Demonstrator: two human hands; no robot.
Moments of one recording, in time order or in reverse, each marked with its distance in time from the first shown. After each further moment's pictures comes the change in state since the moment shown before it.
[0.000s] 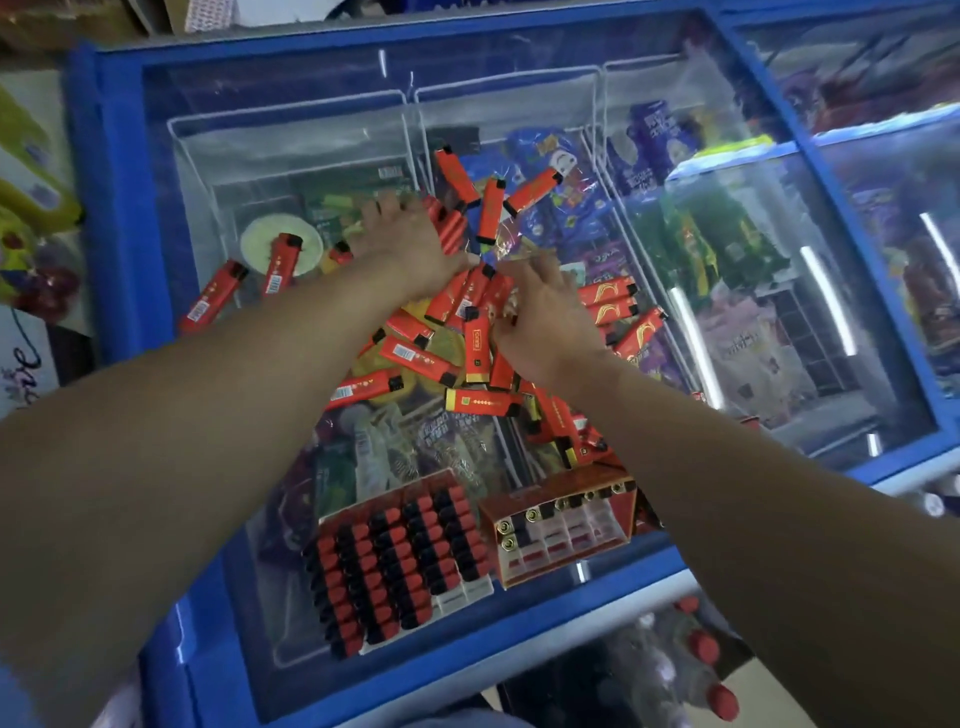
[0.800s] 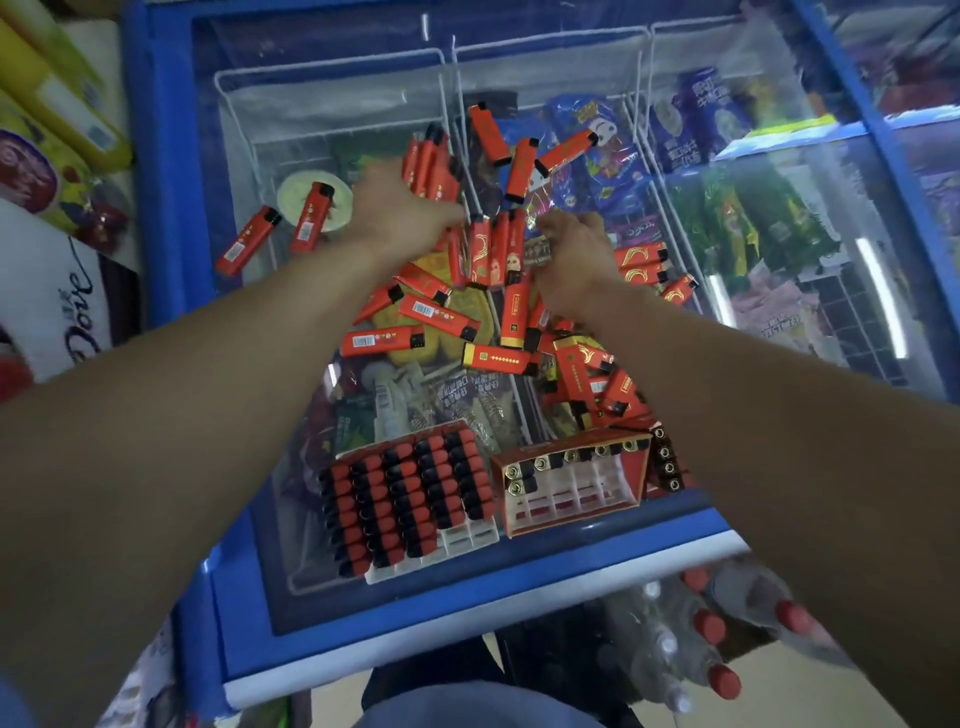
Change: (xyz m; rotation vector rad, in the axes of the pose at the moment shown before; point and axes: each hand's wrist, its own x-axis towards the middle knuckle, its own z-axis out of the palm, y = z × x) left_hand -0.051 -0.025 -0.013 -0.839 0.108 -0.054; right_hand 0.030 0.013 0.004 0.131 -0.046 0.138
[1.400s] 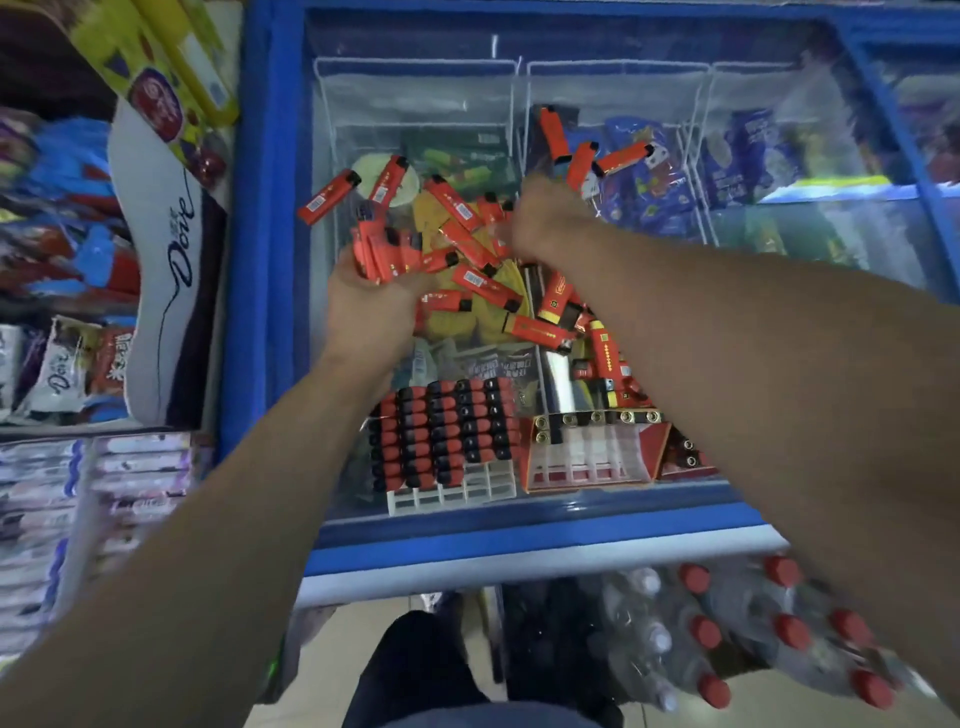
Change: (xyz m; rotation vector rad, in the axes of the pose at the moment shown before) left_hand -0.145 -0.047 -0.027 -0.625 0.321 -0.175; right_hand 0.004 -0.082 0.025 -0.298 -0.029 -0.117
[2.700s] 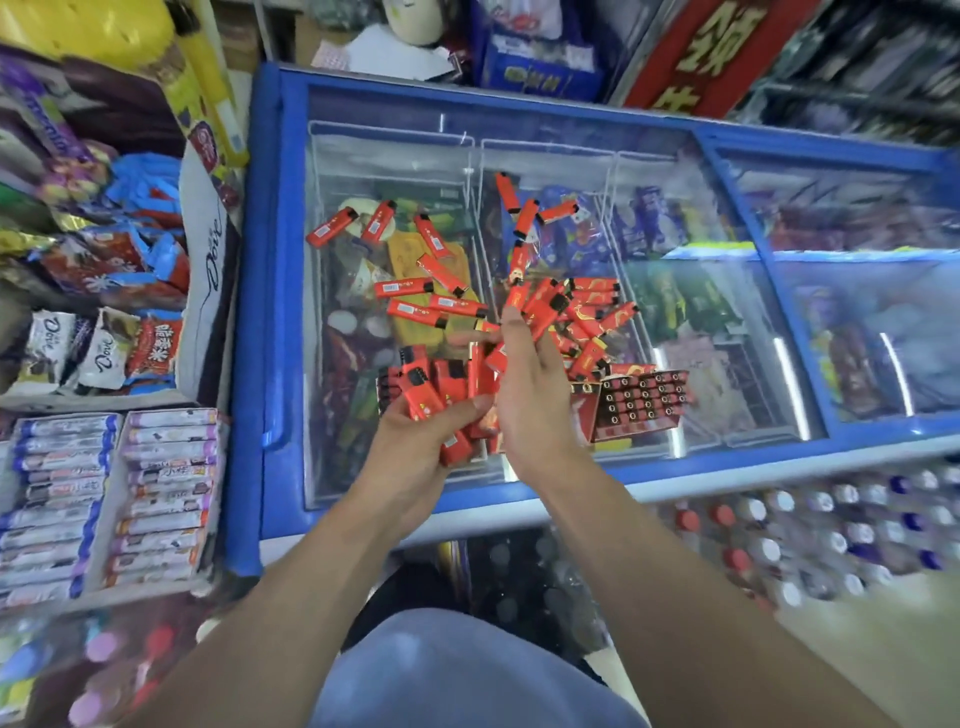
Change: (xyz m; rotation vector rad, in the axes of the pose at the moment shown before) left_hand -0.162 -0.011 -0.034 -0.417 -0.355 -0.266; right_hand -0.278 -0.016 0.002 1.254 0.210 0.053
